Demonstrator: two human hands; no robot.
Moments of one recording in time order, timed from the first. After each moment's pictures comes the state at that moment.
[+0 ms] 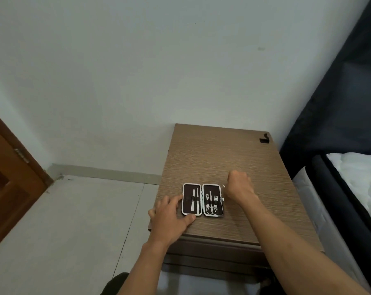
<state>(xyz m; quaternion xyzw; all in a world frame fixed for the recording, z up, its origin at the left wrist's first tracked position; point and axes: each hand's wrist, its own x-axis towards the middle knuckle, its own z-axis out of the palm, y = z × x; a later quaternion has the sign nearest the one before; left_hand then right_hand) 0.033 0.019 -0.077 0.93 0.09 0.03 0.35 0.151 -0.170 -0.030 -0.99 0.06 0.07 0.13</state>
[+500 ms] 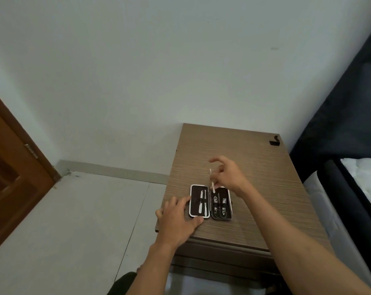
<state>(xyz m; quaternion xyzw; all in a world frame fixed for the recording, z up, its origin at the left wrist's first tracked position) 0.034 0.020 -0.079 0.93 0.09 0.03 0.35 0.159 -0.134 -0.001 -0.85 -0.04 0.16 0.50</state>
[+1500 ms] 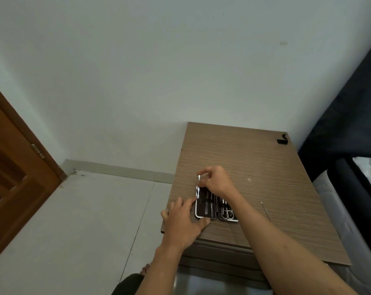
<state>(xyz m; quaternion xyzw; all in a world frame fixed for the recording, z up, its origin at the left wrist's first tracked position) 0.035 0.019 -0.078 0.93 0.09 0.03 0.36 0.153 -0.090 -0.025 -0.90 -0.06 0.14 0.41</state>
